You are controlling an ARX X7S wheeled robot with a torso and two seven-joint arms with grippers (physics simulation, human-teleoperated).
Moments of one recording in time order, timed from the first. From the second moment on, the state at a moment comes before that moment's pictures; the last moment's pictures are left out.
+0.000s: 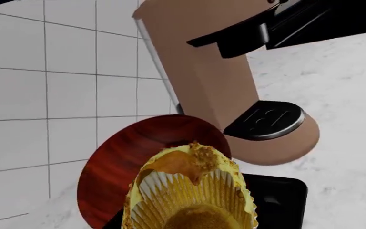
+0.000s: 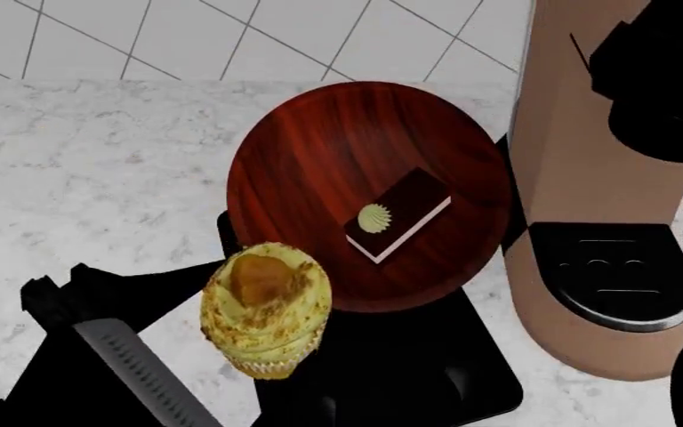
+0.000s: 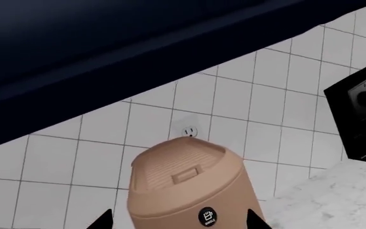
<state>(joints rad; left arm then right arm) -0.77 -0.37 0.47 0.92 -0.88 -1.32 -0.42 0.97 0.34 0.37 -0.63 1.15 1.23 0.94</state>
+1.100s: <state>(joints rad) -0.70 -0.34 0.84 0.52 -0.60 -0.98 -0.28 0.90 0.41 0.43 -0.70 1.24 1.24 1.03</state>
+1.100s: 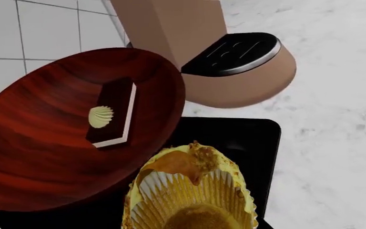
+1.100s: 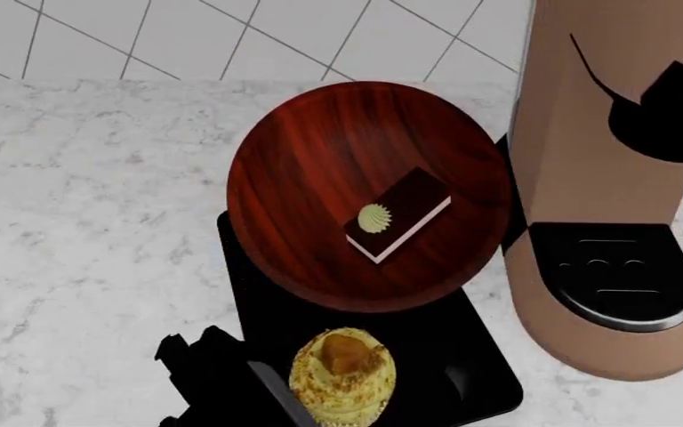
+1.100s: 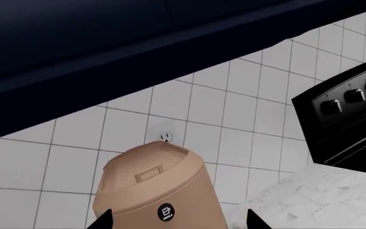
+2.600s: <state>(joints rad) -0.82 -0.54 0.26 0.76 -1.24 -1.10 -0.69 0.90 0.43 0.38 -0.69 1.24 1.18 1.02</state>
